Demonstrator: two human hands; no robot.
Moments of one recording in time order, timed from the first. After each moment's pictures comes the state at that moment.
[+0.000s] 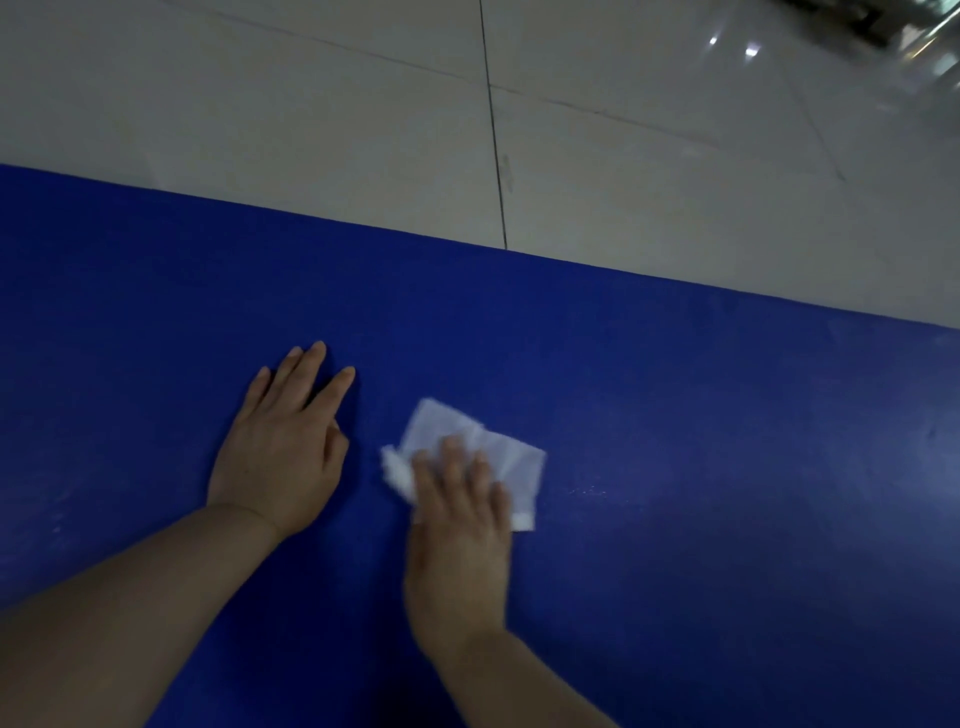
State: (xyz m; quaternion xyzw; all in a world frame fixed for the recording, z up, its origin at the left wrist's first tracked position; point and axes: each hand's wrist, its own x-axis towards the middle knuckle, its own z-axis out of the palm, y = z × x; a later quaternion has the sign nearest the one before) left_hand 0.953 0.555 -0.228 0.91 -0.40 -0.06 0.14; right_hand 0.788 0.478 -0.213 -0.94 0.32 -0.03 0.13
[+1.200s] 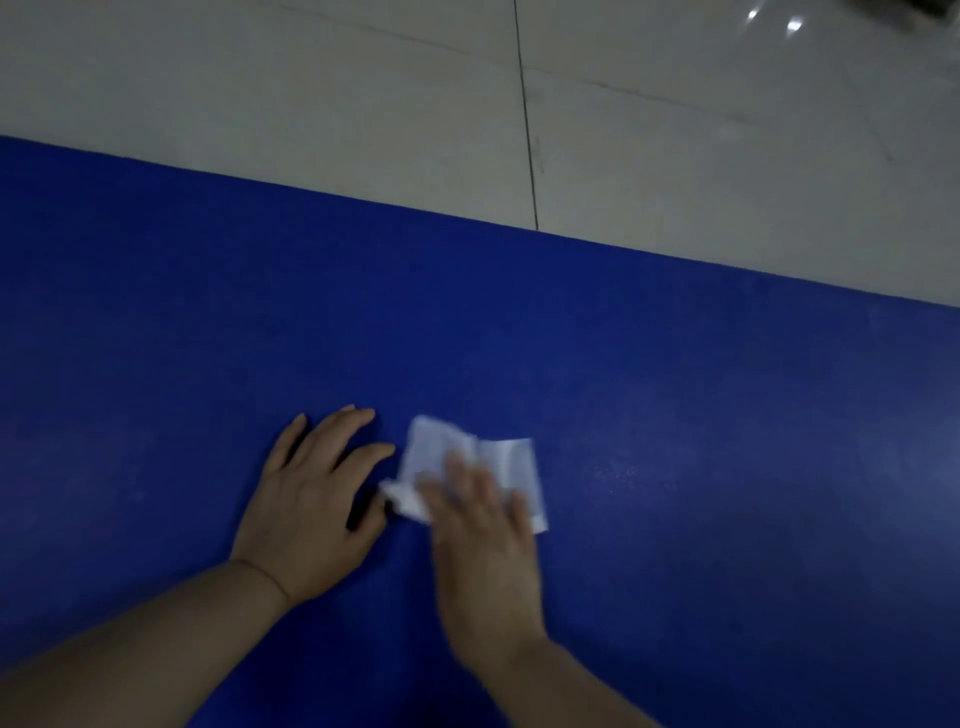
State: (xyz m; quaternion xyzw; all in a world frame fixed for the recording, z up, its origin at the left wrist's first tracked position) left_hand 0.905 0.607 -0.222 0.87 -0.46 -0.08 0.17; right_hand 0.760 0.488 -0.208 -0.97 0.22 0.04 0.12
